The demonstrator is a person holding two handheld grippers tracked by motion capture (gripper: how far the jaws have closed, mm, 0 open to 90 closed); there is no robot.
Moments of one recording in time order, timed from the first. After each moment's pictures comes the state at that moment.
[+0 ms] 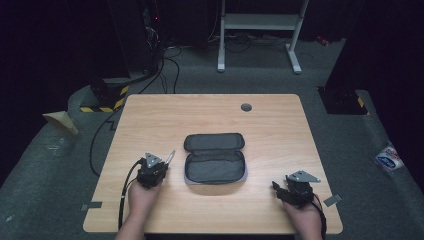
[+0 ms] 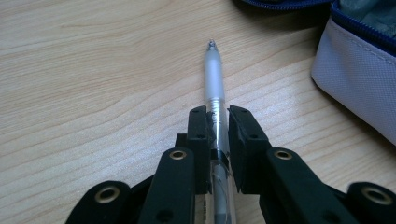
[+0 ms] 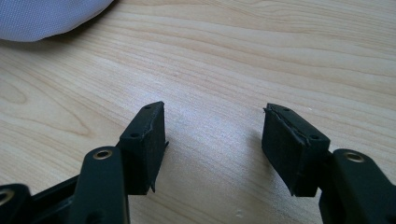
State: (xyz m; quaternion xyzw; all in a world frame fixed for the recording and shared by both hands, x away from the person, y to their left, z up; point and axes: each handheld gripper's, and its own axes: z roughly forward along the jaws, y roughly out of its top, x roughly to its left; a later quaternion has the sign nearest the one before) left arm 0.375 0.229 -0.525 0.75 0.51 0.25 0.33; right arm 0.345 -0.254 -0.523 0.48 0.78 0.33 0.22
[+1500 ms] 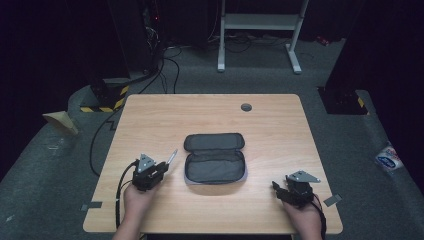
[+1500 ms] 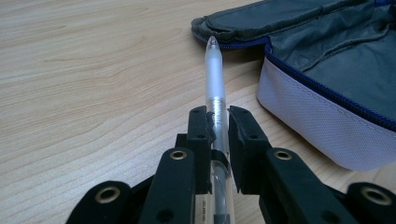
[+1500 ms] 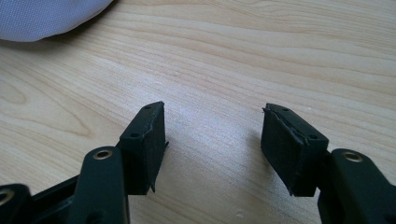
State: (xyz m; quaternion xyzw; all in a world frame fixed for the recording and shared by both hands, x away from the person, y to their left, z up) left arm 0.358 0.239 -0.507 0.75 0.47 0.23 0.41; right arm 0.345 -0.254 -0.523 0.48 0.78 0.33 0.22
